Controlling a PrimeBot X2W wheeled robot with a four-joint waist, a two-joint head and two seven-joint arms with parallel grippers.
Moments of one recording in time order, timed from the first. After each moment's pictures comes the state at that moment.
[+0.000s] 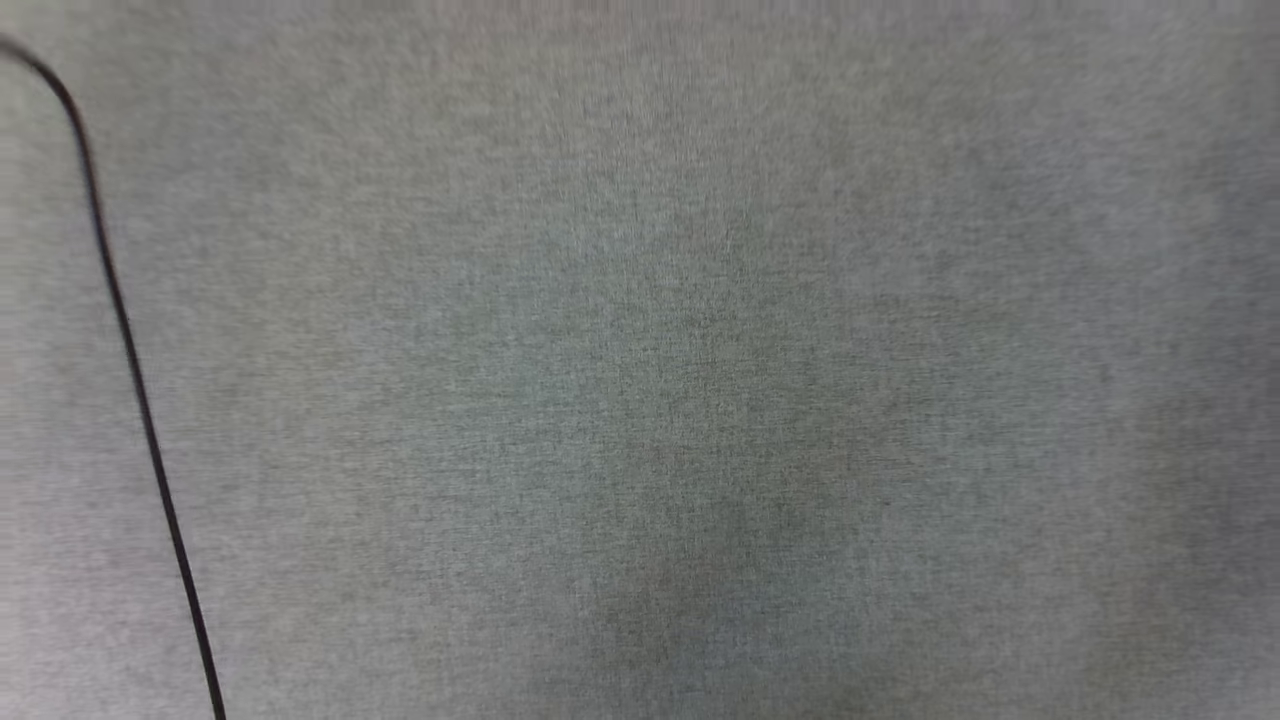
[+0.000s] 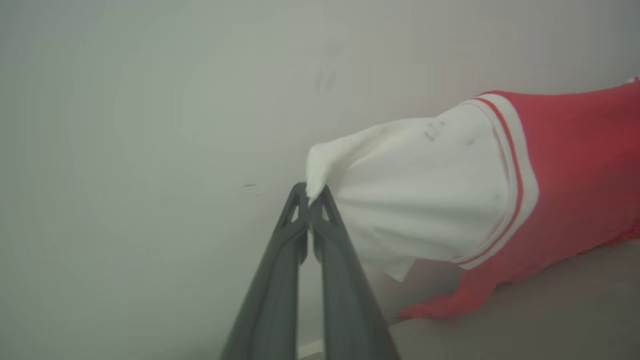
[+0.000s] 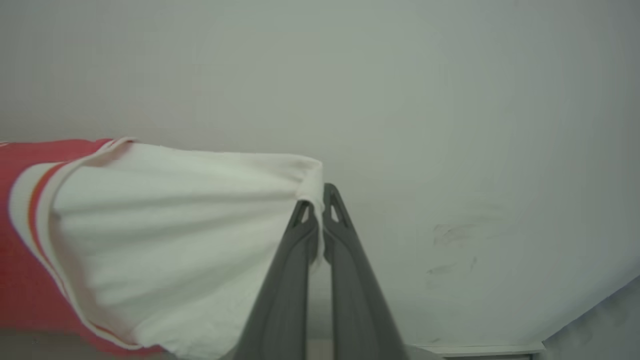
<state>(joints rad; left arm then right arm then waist) -1.40 0.63 -0.44 0.67 -0.54 -0.13 -0.16 -1.56 -0.30 -0.17 0.92 -0.16 0.13 -0.03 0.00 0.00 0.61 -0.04</state>
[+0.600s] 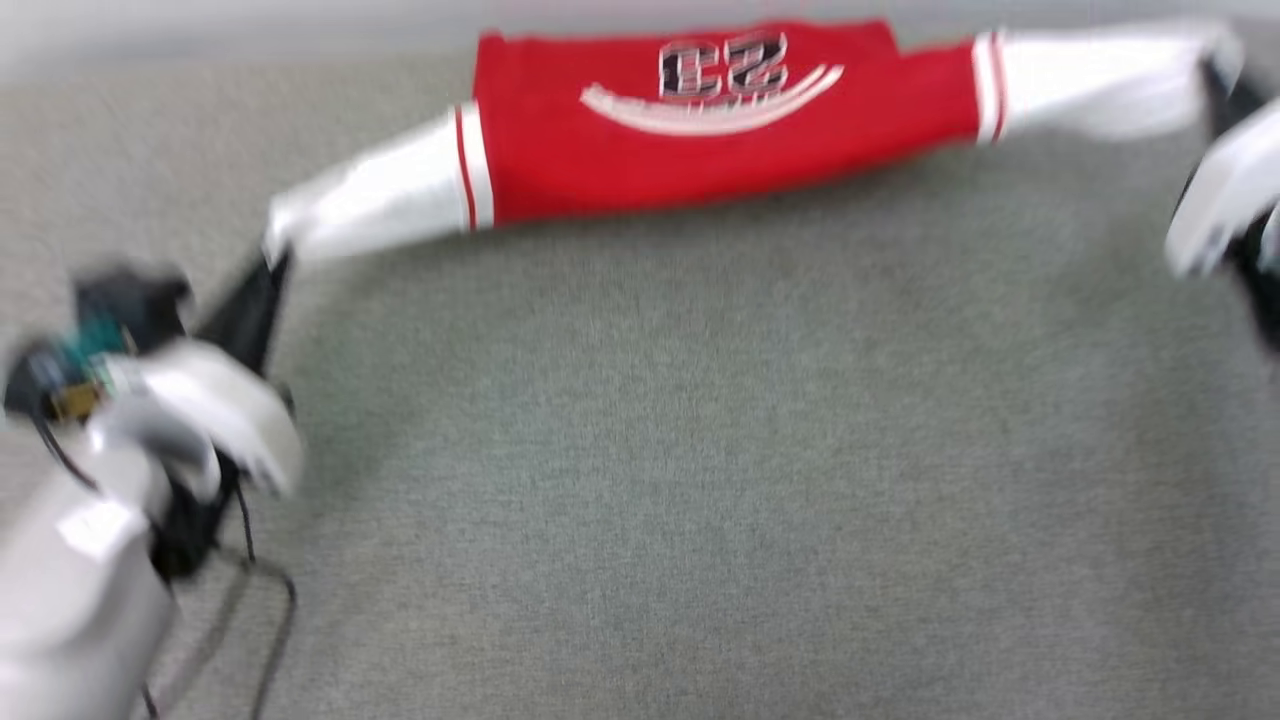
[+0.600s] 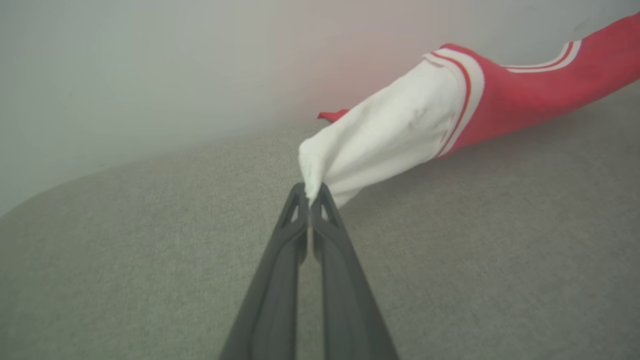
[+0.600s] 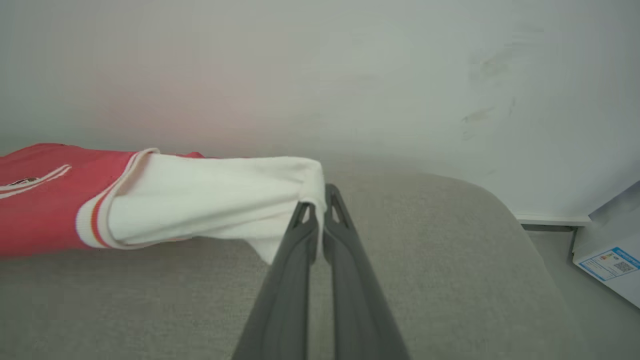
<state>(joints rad) -0.63 0.62 -0.52 0.45 -0.67 -0.04 -0.19 -1.00 -0.34 0.08 0.93 0.23 0.13 -0.01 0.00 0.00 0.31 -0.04</state>
